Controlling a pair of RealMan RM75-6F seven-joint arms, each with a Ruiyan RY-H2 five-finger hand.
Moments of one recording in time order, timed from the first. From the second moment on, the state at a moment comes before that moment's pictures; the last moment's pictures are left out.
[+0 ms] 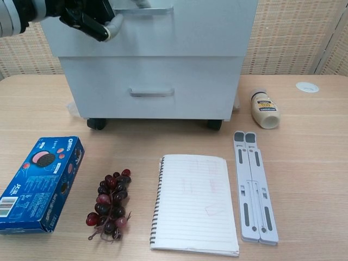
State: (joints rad) left arm -0.84 -1.24 -0.31 -1.94 1.05 1.05 0.36; right arm 0.08 -1.11 0.06 -1.53 -1.50 1.46 0.10
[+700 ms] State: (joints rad) left arm -0.79 -1.20 -0.24 -2.05 1.13 1.11 0.38; right arm 0.09 -1.12 0.06 -1.53 -1.50 1.45 0.10
